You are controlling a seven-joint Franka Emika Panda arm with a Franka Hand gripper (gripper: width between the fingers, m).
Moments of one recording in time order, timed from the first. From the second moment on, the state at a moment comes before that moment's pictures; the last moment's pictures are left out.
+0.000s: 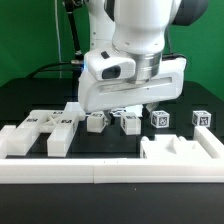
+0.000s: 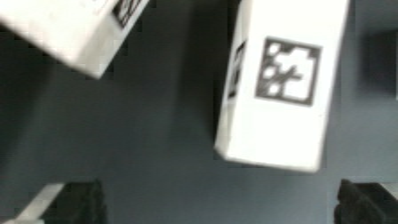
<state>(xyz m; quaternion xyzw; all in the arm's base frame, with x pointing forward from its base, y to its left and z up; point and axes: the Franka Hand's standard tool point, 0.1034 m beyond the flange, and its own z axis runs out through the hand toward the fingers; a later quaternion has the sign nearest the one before) 0.487 0.018 0.034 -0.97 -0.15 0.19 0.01</state>
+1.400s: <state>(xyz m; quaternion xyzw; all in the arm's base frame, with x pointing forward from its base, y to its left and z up) 0.465 0.021 0.008 -0.91 -0.12 0.39 -0.06</state>
